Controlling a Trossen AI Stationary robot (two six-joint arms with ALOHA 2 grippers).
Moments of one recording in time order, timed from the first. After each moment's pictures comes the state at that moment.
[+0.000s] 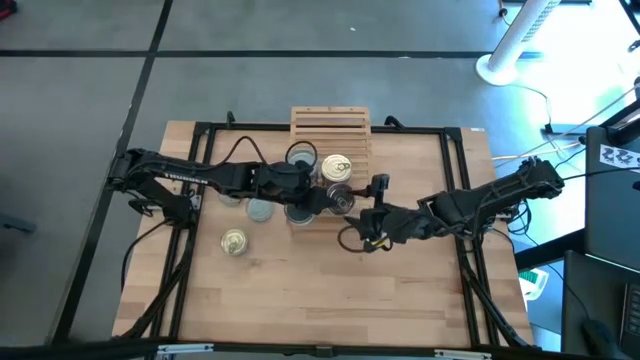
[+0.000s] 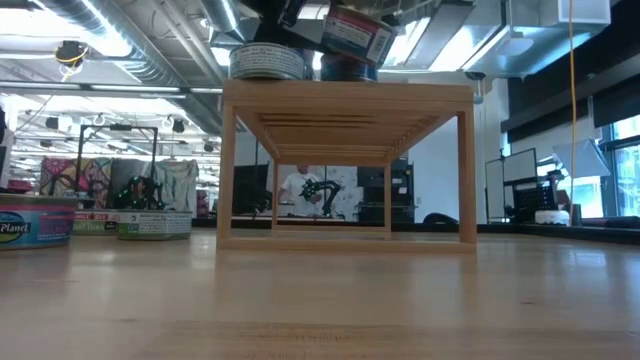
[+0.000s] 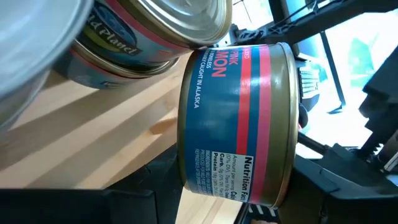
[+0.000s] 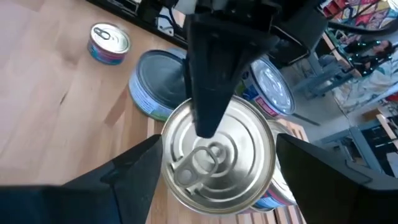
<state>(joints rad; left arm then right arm) -0.01 1.49 1.18 -0.20 -0.09 -1.15 0.36 1.42 1.30 -0.47 0.69 -0.26</state>
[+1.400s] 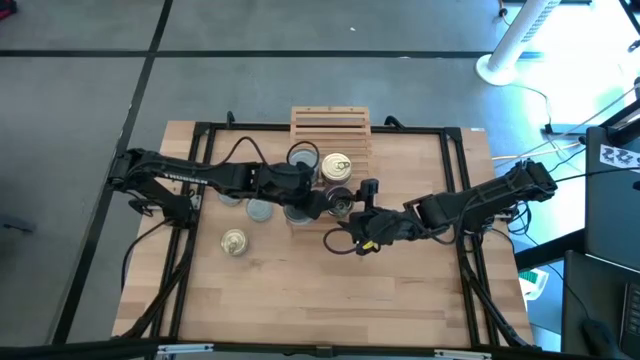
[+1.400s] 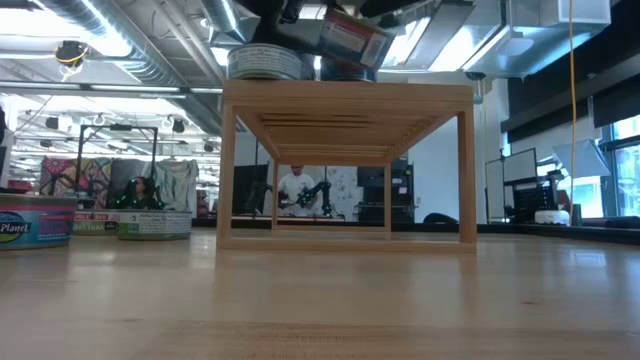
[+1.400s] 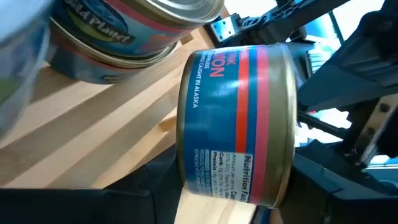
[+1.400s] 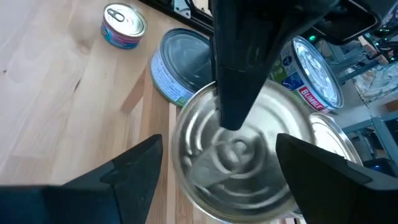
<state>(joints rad) -0.02 1.49 1.19 -0.23 -0.07 -1.06 0.35 1.49 1.30 -0.47 0.63 -0.21</state>
